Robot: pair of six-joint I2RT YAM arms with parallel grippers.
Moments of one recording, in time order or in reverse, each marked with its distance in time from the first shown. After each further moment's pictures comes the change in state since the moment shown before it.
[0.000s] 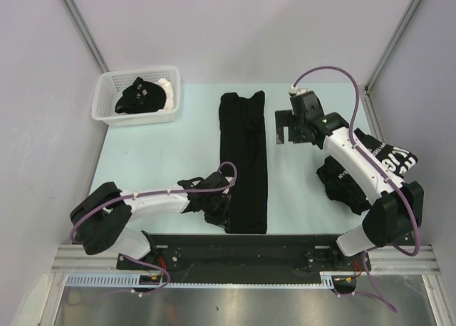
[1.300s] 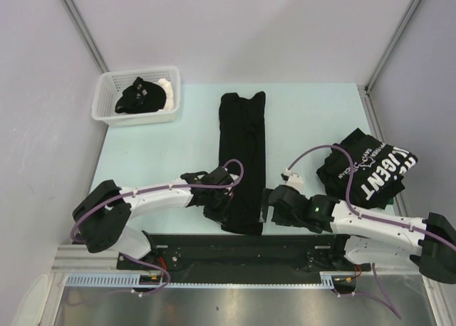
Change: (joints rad) left arm -0.004 0.024 0.128 -0.188 -0.052 0.167; right arm 0.653 -0.473 -0.790 0.139 0.053 0.848
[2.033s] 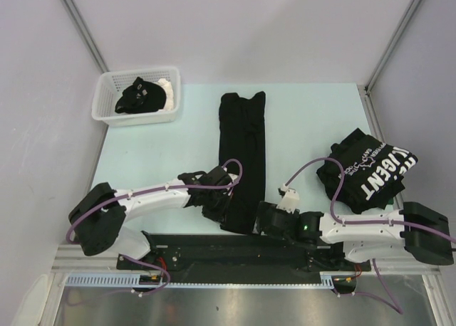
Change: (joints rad) left arm 0.000 -0.037 -0.001 -0.024 0.000 0.026; right arm 0.248 0.094 -0.148 0.192 0.216 0.293
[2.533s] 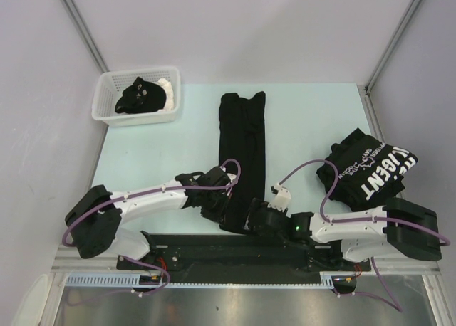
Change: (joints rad) left arm 0.000 -0.033 -0.013 -0.002 0.000 0.000; right arm 0.004 0.119 -0.001 0.253 0.034 0.008
